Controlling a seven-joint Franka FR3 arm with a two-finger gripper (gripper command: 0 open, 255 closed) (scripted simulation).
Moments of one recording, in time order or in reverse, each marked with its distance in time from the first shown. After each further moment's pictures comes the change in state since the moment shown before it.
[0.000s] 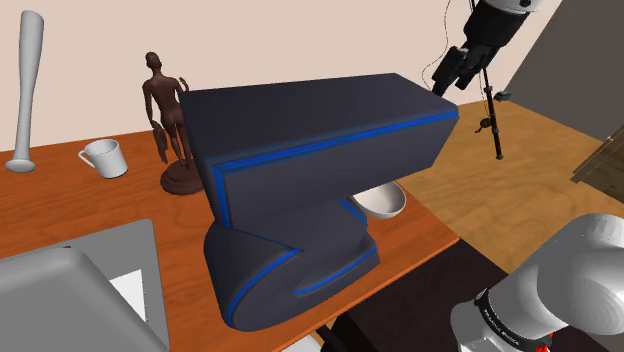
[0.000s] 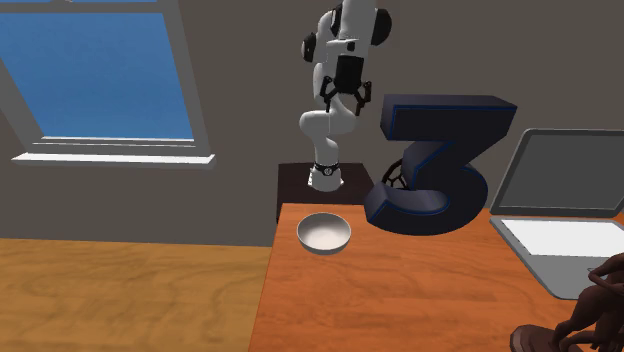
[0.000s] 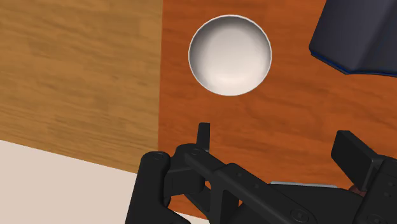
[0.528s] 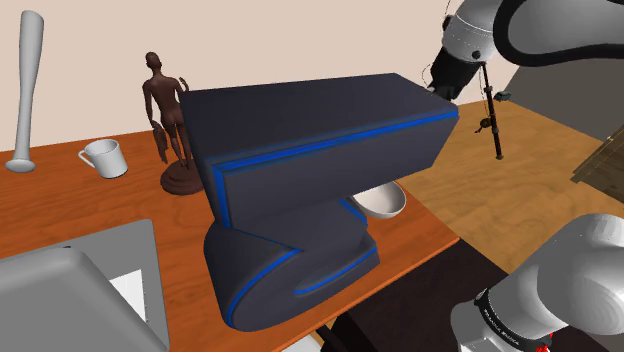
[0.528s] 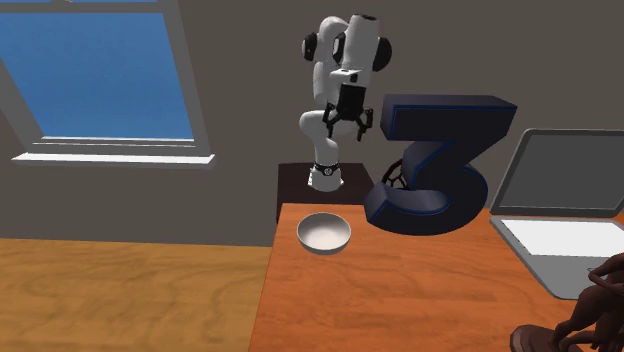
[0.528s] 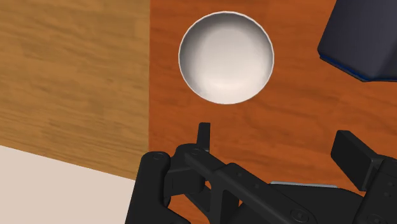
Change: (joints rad) arm 0.002 0.036 0.018 -0.167 -0.006 0.190 0.040
